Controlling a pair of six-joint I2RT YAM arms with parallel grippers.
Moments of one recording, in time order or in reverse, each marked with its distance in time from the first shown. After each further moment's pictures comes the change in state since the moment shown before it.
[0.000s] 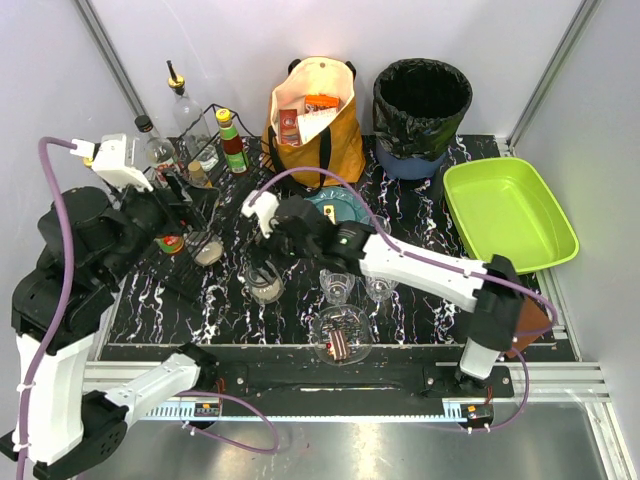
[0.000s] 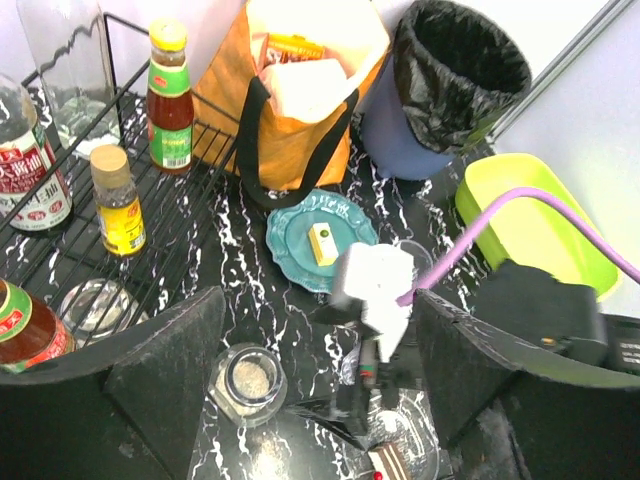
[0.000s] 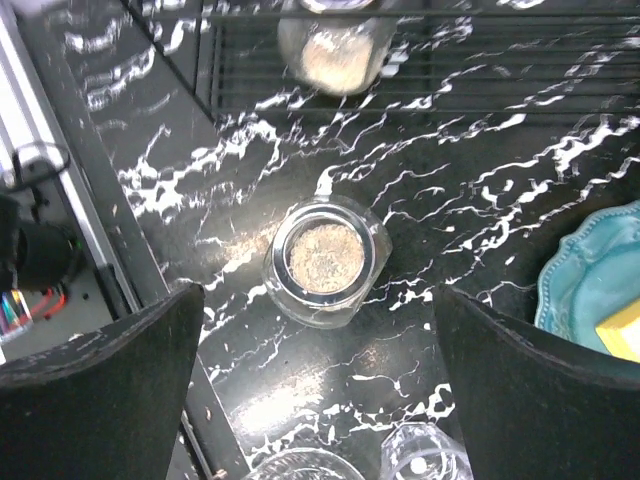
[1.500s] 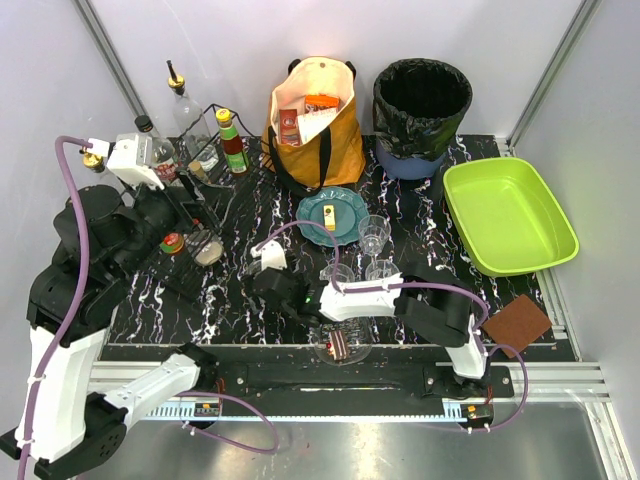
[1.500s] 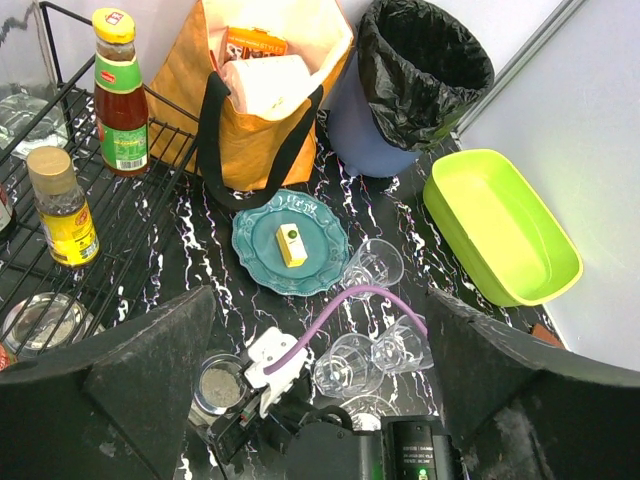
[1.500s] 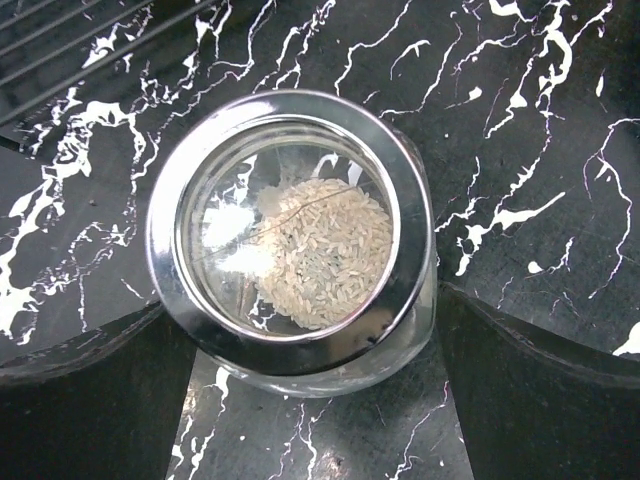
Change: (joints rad) left arm 0.000 -0.023 -0.090 0.107 0.072 -0.034; right arm 0.171 0.202 -0.341 0.494 0.567 0.489
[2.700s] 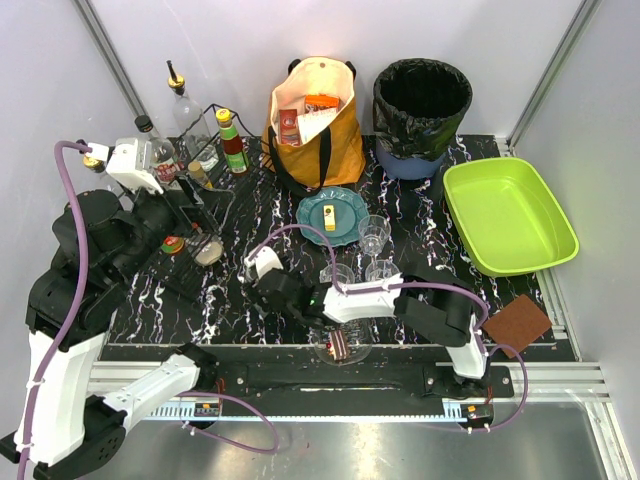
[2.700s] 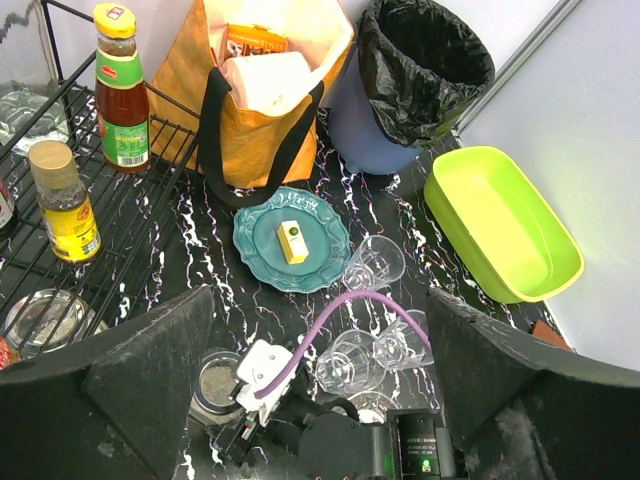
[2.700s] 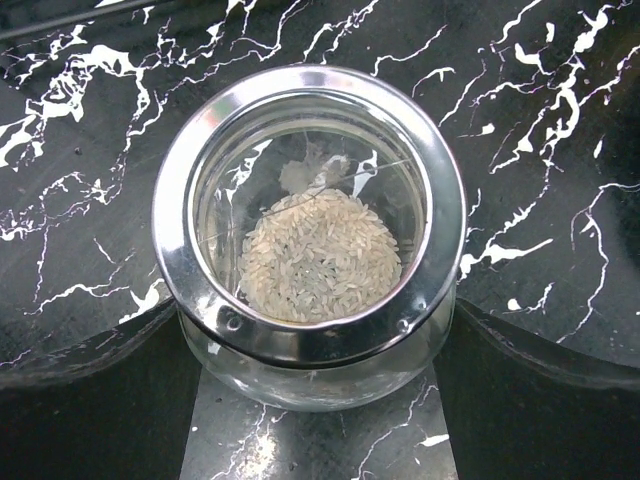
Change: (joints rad) left arm 0.000 -0.021 -0.024 0.000 0.003 0.004; right arm -0.006 0.001 -0.066 0.121 -0.062 -0.243
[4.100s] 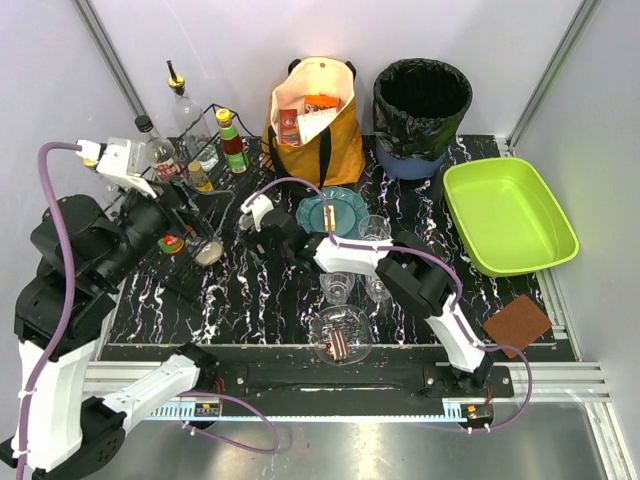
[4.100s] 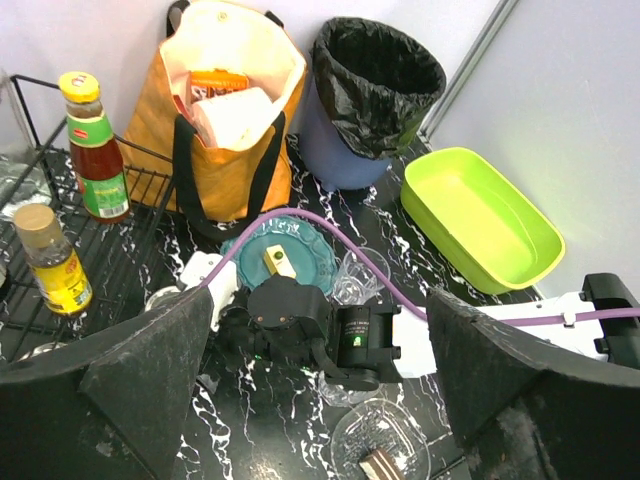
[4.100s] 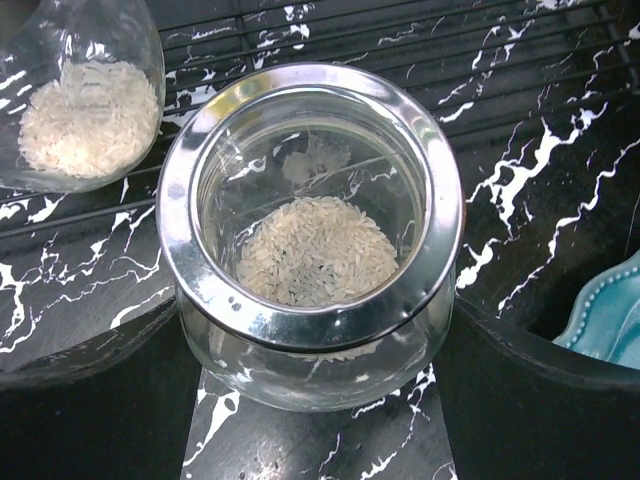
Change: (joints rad) left arm 0.000 -0.004 0.037 0.038 0.098 0.090; right arm -0.263 0.211 0.367 -0.042 -0.286 -0.188
